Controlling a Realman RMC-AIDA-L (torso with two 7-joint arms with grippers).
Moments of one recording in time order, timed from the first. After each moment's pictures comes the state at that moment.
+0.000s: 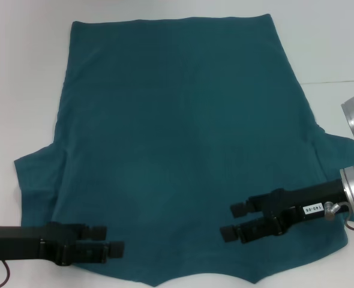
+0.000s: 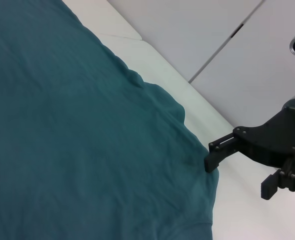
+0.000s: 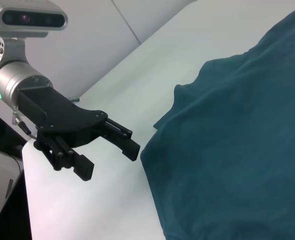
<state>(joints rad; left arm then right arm) -0.46 -2.12 0.71 0.90 2.18 1.75 -1.92 0.62 2.07 -0.75 -0.75 -2.24 -1.67 1.85</state>
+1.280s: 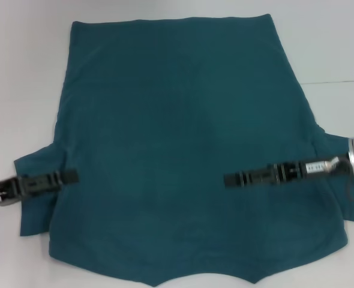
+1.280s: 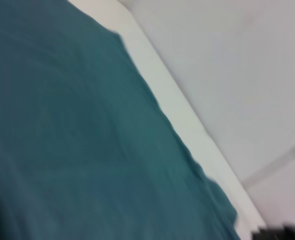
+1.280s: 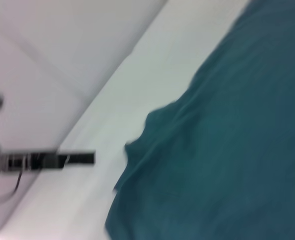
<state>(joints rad) -0.48 -2.09 0.47 0.88 2.17 1.67 -2.16 0.65 2.05 -0.66 -0.75 -2.22 -1.60 2.12</state>
